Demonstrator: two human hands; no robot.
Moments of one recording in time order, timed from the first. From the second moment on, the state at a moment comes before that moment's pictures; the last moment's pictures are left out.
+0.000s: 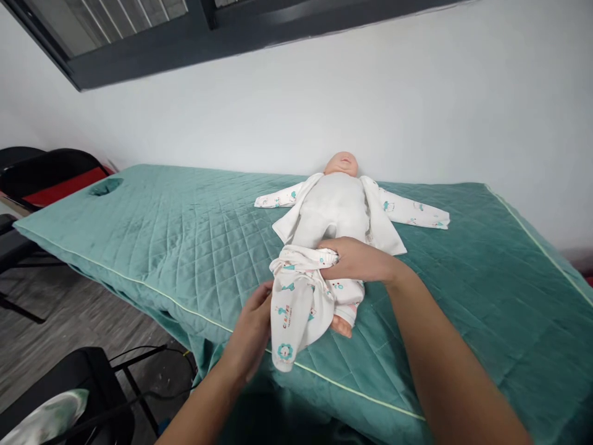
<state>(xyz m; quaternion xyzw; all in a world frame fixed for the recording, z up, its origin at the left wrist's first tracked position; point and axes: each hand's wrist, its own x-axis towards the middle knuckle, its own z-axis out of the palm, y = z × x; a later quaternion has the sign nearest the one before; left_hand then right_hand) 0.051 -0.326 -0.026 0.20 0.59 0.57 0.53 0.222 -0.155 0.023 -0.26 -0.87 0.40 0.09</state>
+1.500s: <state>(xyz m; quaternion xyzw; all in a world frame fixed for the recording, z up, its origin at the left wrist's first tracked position) 0.031 -0.287 -0.042 0.43 0.67 0.48 0.36 0.216 -0.156 0.014 -0.30 -0.86 0.38 0.16</state>
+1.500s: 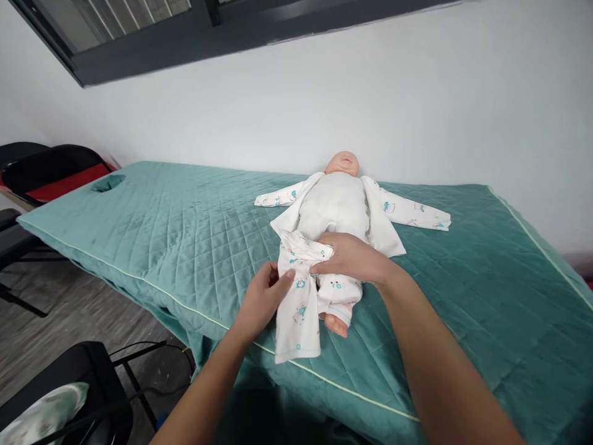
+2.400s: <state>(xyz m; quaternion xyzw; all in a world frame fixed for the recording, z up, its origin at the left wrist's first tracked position) 0.015 -0.196 -0.054 0.55 0.63 0.54 -0.03 0.219 -0.150 0.006 -0.35 -0.78 0.42 0.31</state>
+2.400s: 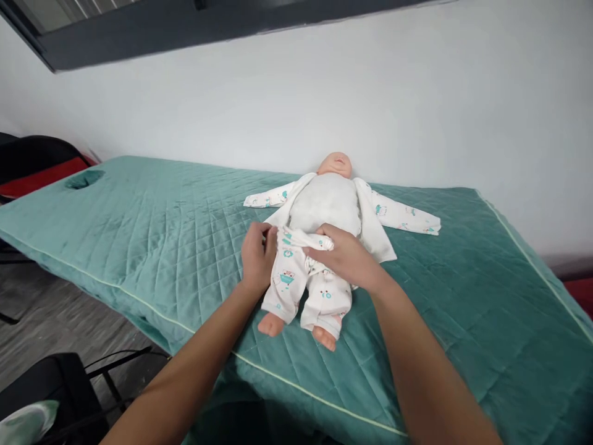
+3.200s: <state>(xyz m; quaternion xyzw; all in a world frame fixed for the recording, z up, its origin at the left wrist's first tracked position) -0.036 -0.058 -0.030 0.58 0.72 0.35 0.18 0.285 -0.099 -0.004 -0.58 -0.37 0.26 0.68</state>
